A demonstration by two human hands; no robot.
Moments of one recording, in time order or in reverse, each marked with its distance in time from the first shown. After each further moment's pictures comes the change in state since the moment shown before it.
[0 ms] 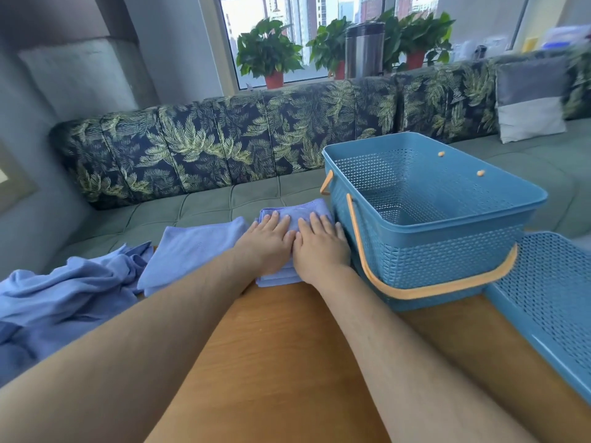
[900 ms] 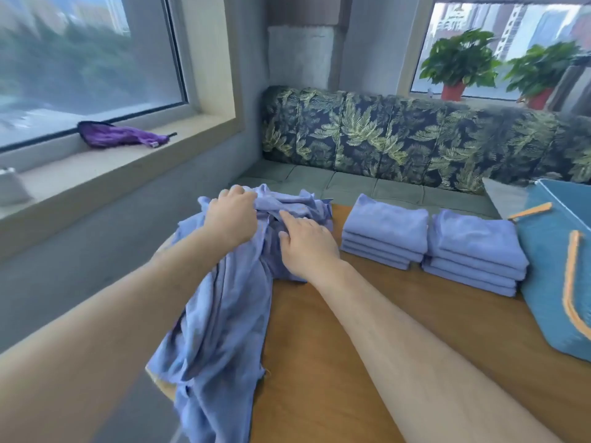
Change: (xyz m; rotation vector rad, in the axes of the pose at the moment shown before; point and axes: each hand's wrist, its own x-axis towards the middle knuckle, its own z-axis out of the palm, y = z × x) left_hand -0.313 -0.225 -0.127 0.150 0.297 -0.693; right_hand -0.141 -0.313 0.002 0.139 -0.149 -0.672
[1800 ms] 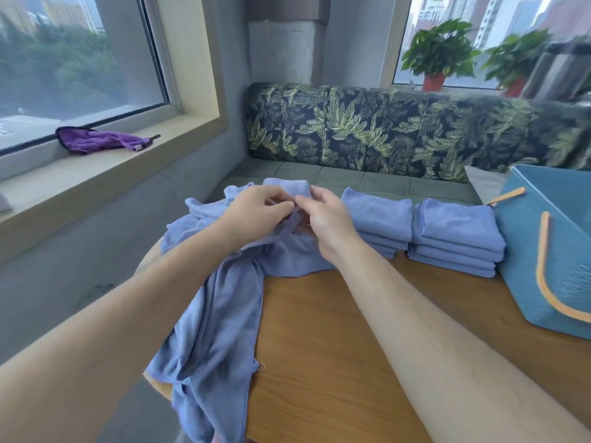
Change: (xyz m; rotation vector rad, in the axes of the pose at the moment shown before) left_hand -0.036 0.059 -0.045 -0.790 -0.103 0.137; right_hand 0.000 0.014 -0.039 1.335 0.220 0.406
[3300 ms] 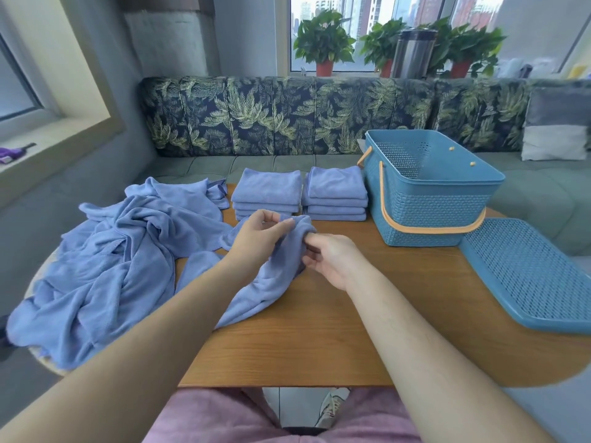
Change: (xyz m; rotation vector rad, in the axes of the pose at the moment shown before) left_hand -0.083 0.085 0.164 -0.592 -0.200 -0.178; right_hand -0.154 0.023 -0.188 0.200 0.197 0.272
